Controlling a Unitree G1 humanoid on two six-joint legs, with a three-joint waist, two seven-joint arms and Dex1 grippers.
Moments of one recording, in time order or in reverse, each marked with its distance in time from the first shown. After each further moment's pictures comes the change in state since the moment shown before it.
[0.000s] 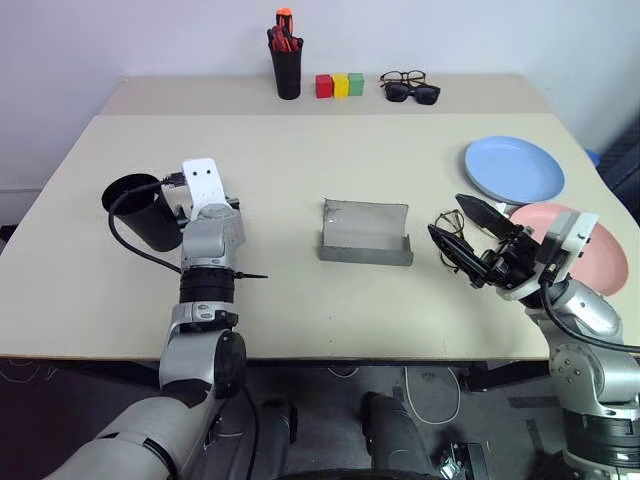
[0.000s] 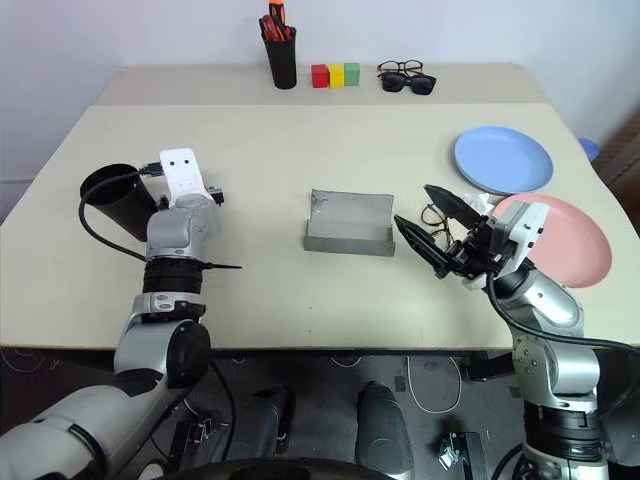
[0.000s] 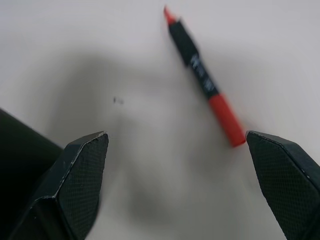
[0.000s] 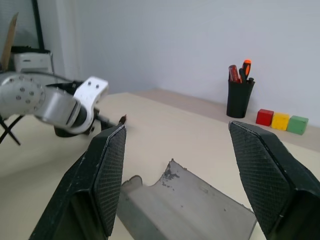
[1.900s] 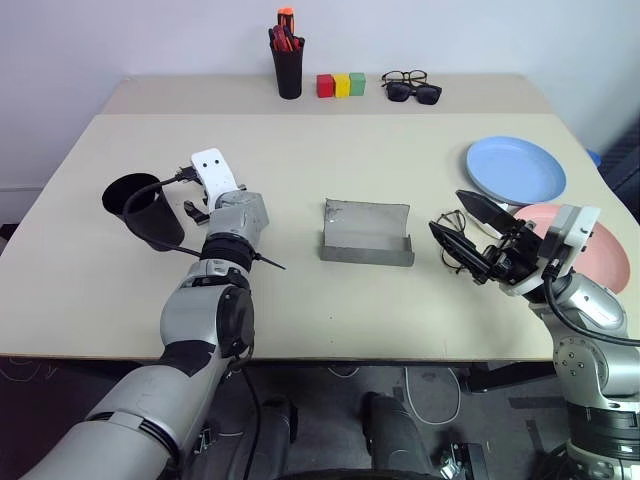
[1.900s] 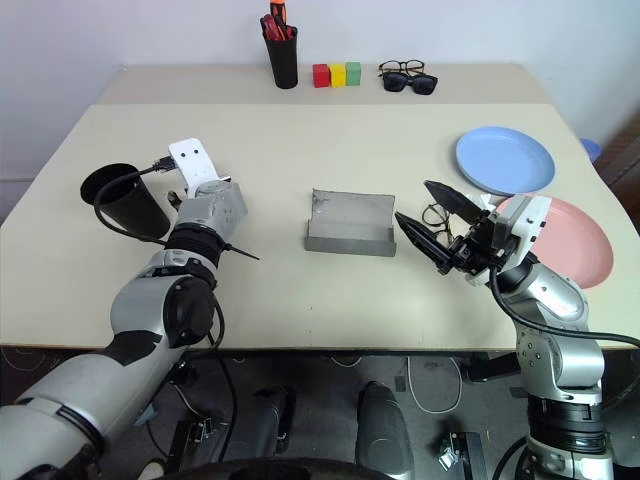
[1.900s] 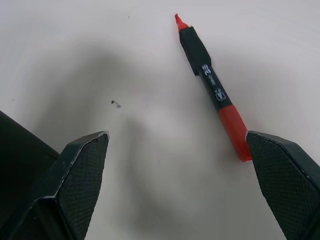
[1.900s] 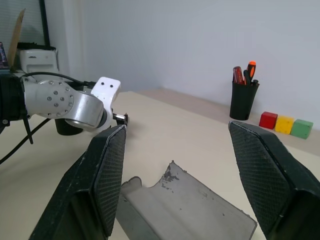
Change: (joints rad) left arm -0.248 0.005 0.053 0.570 -0.089 -0.445 0.260; right arm -0.030 -0.037 -0.005 0.023 0.011 0.008 0.026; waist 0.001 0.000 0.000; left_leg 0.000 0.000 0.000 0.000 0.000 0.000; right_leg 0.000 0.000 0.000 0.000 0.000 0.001
